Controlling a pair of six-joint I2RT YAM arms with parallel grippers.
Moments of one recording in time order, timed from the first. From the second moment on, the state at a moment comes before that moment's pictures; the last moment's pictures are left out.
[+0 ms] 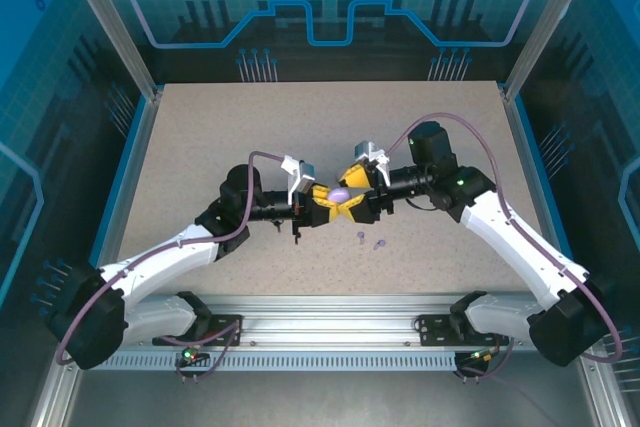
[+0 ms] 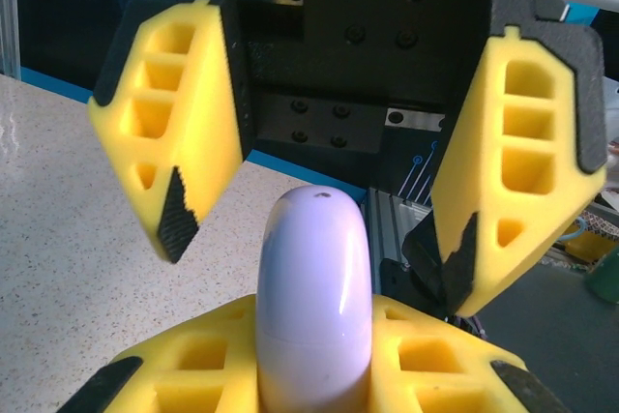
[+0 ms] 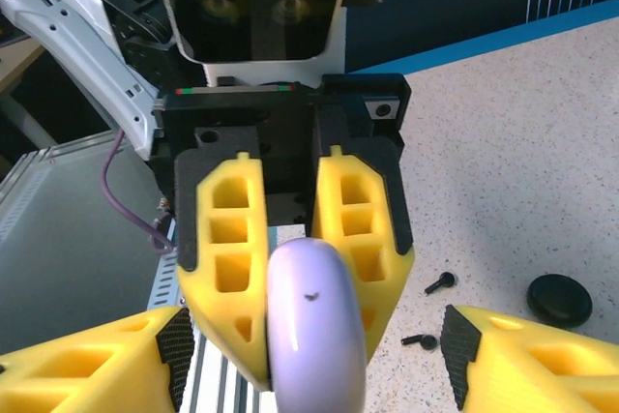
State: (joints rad) left arm -0.63 1.16 0.65 0.44 0.79 -0.27; right arm 0.50 1.20 1.07 -0.49 -0.96 -0.26
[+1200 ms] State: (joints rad) left arm -0.63 1.16 0.65 0.44 0.75 -0.27; right arm 0.44 1.21 1.13 -0.47 -0.86 -0.21
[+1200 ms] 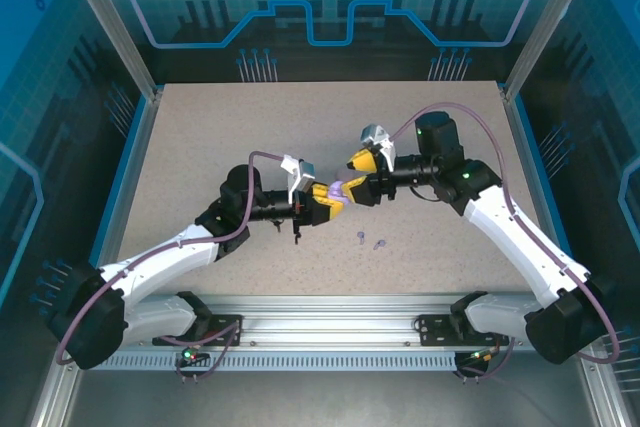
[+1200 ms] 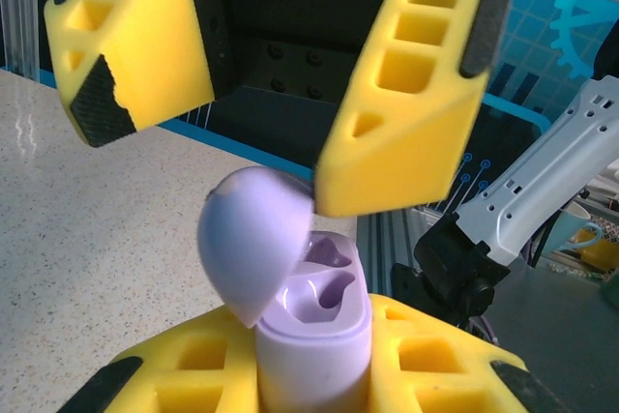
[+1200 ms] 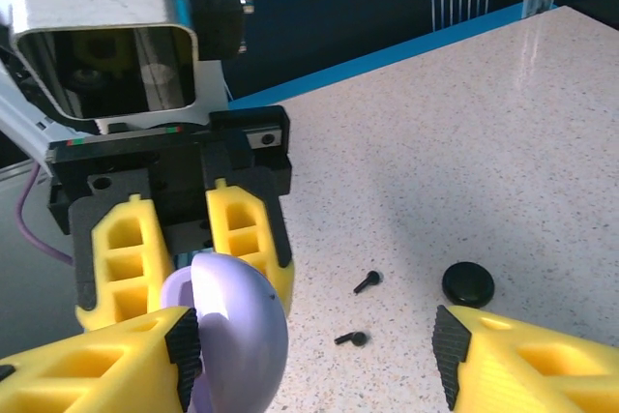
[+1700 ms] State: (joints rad) left arm -0.63 1.16 0.65 0.44 0.75 -0.24; right arm 0.40 1.11 1.13 -0.47 -0.84 -0.13
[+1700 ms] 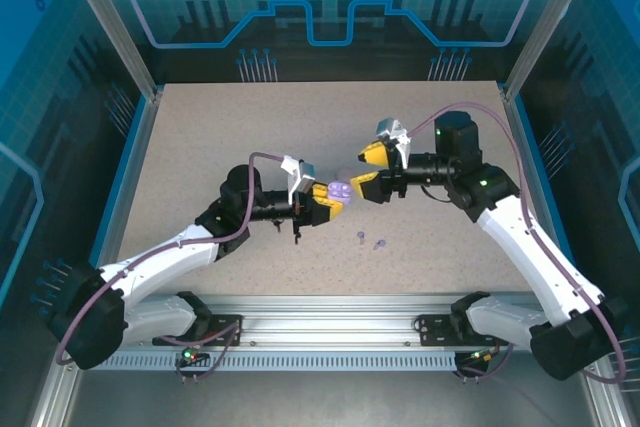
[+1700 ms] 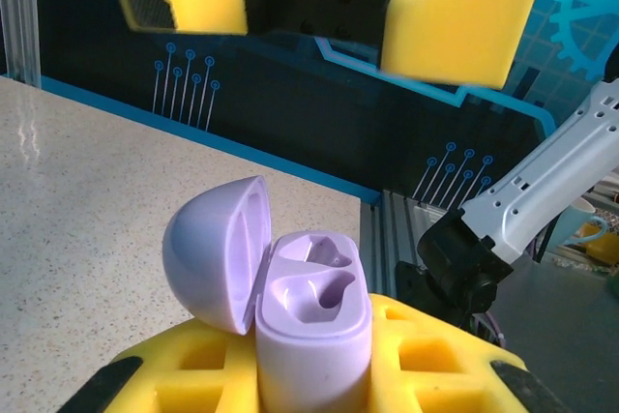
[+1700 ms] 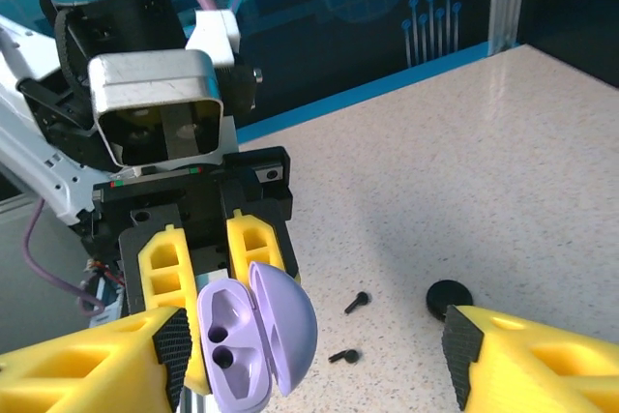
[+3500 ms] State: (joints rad) left arm -0.63 1.01 0.51 0.54 0.65 -0.08; right arm 0.56 1.49 0.75 -0.61 -0.15 0.61
